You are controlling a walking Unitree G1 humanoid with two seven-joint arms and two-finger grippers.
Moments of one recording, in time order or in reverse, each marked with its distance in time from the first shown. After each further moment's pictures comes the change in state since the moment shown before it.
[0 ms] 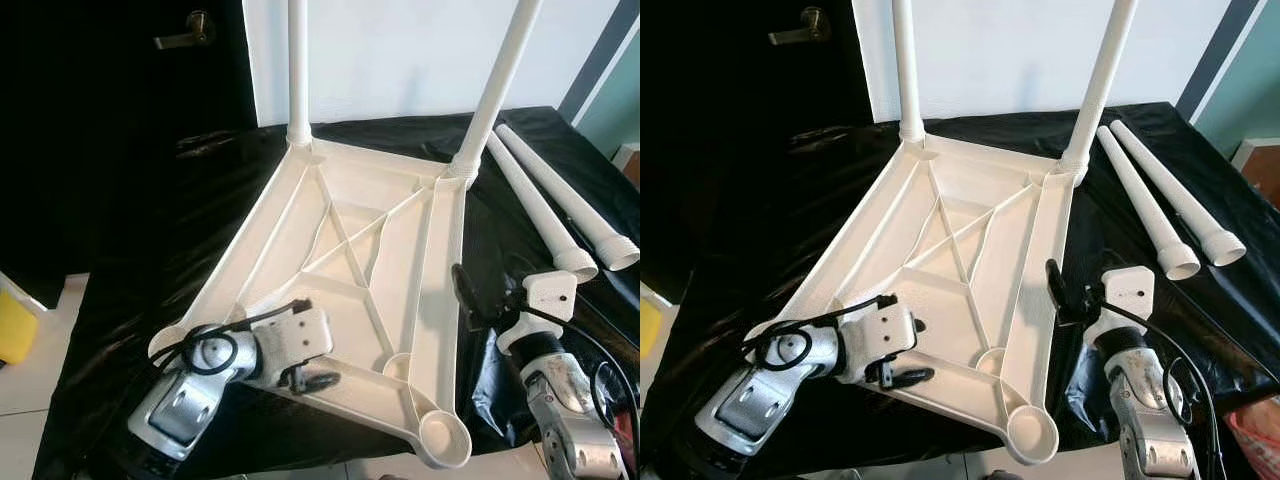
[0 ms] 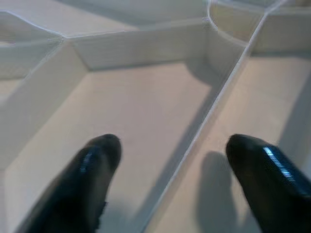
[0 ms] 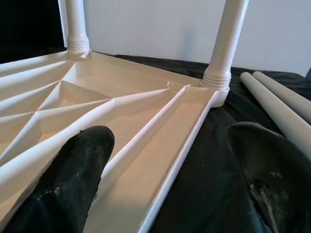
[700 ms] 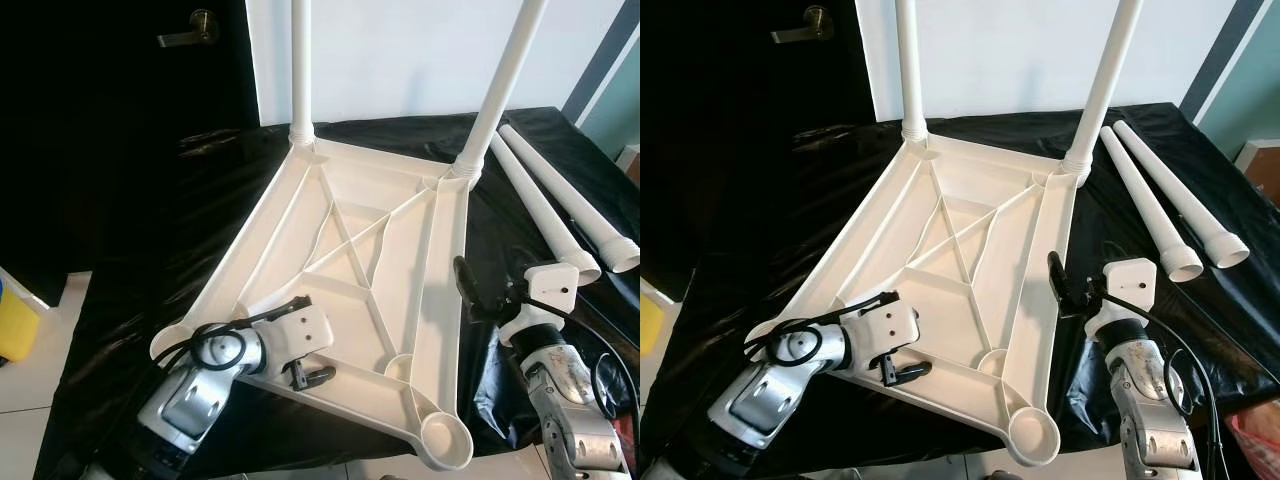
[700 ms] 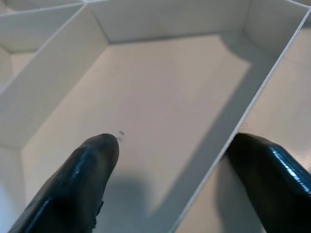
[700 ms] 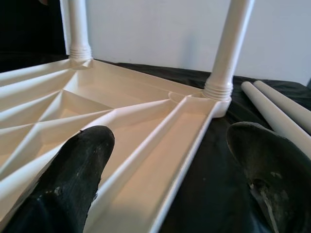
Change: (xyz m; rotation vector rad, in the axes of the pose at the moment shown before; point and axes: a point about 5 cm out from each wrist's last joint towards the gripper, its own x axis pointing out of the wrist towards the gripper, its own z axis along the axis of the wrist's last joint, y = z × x) left arm 0.014 0.008 -0.010 -0.022 0.121 0.084; right arm 0.006 -0.001 0.004 -0.007 -0.020 0.000
